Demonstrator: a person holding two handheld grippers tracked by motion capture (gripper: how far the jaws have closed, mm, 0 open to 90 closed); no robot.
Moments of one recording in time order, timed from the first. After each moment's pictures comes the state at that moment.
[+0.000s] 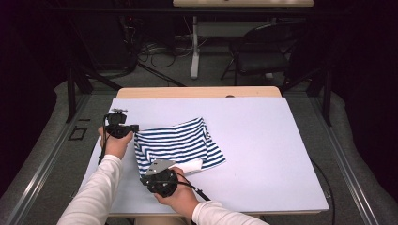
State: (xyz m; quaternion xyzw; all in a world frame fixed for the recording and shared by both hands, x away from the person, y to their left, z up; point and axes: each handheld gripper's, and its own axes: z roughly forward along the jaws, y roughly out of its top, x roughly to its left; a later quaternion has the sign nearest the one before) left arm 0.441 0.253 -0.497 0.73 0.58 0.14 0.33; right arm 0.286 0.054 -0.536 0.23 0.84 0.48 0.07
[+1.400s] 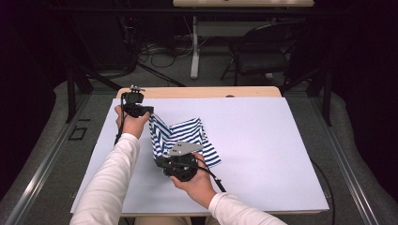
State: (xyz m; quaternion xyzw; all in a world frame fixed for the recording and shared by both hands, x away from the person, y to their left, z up) left arm 0.478 0.190 -0.445 0.74 0.56 0.15 0.33; right arm 0.305 -0.003 -0.490 0.28 0.79 0.54 0.08
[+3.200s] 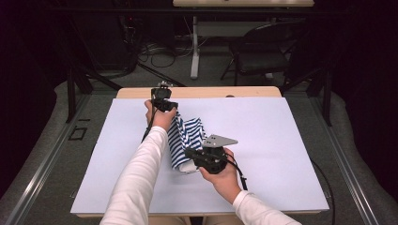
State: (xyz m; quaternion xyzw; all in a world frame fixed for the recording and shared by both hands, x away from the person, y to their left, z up) left arm 0.513 0.109 -0.463 0.75 0.55 0.15 0.33; right arm 0.323 -0.081 -0.495 0.34 0.76 0.55 0.10
